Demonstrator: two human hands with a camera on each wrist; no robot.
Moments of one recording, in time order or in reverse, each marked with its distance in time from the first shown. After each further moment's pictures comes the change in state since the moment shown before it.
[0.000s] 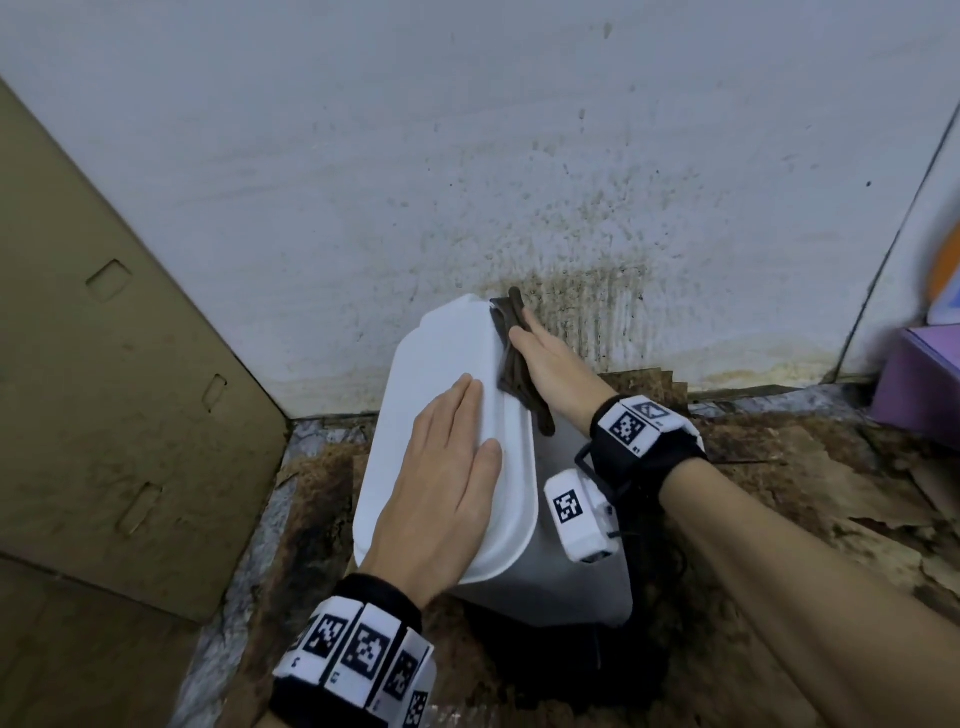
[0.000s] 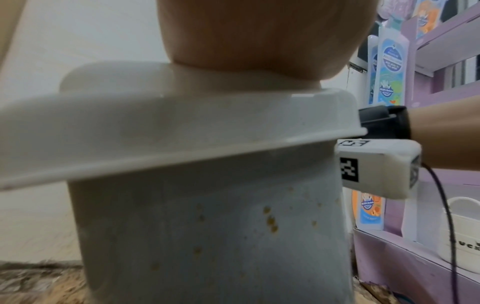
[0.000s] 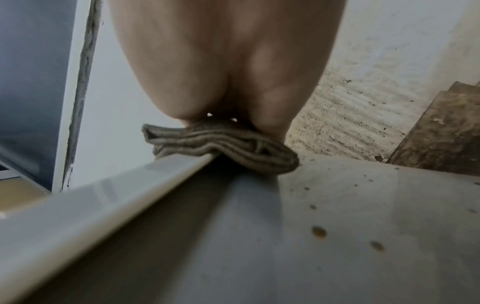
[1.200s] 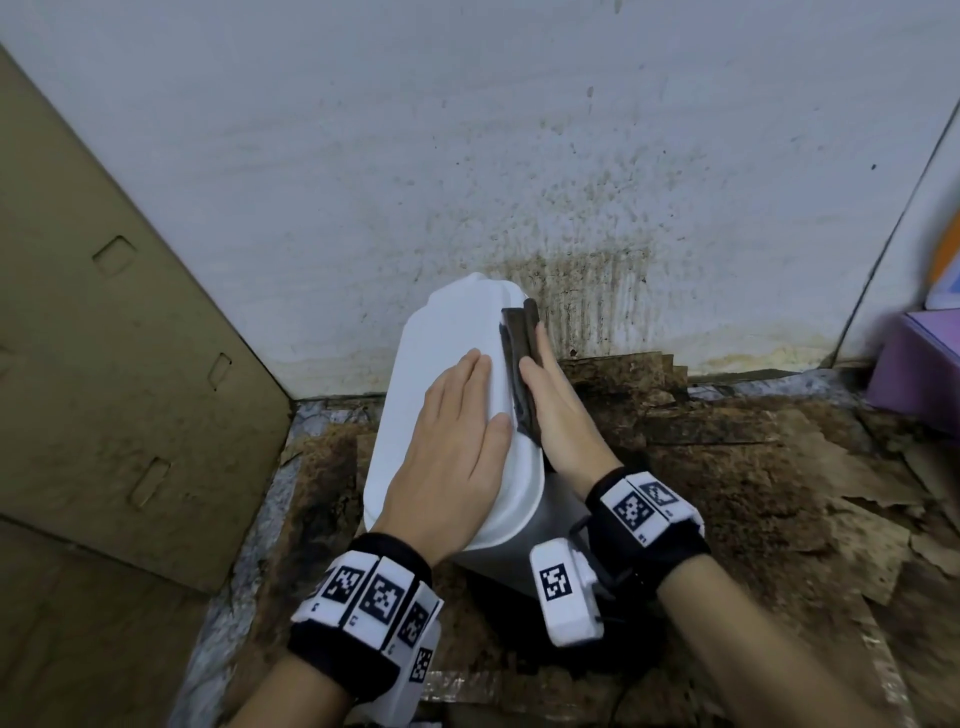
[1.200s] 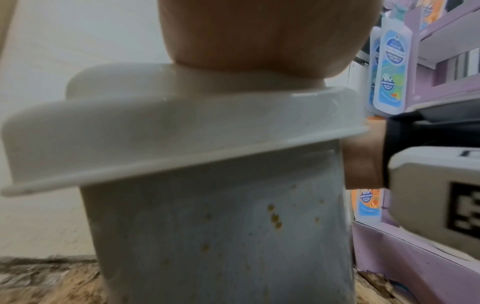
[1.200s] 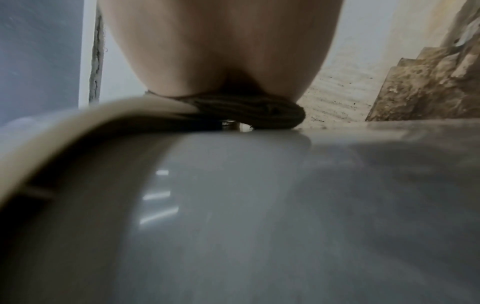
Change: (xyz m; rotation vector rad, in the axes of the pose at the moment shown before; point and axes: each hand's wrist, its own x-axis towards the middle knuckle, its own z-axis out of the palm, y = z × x) left_hand 0.002 -0.002 -0.001 0.102 -0.022 0.052; right_hand -0.060 0.022 0.042 0.403 0.035 -0.064
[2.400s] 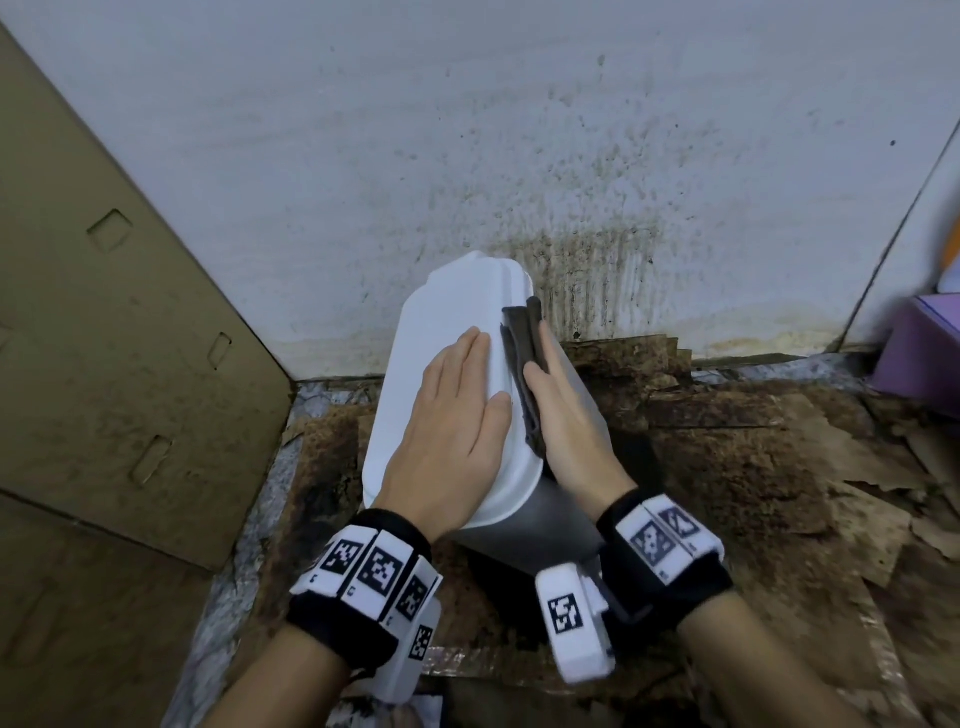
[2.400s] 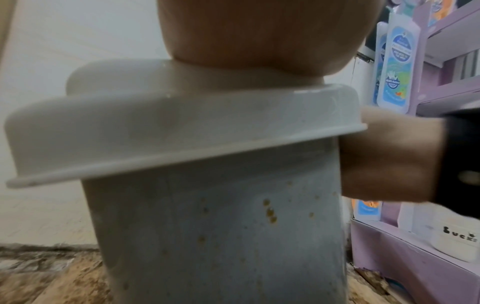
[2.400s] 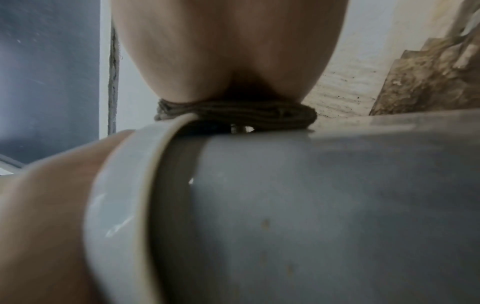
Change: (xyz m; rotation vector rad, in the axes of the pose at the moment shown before) left_hand -0.002 -0.006 0.001 -0.010 -0.004 -0.021; right_hand -0.021 0.014 0.008 -0.012 0.021 -0.035
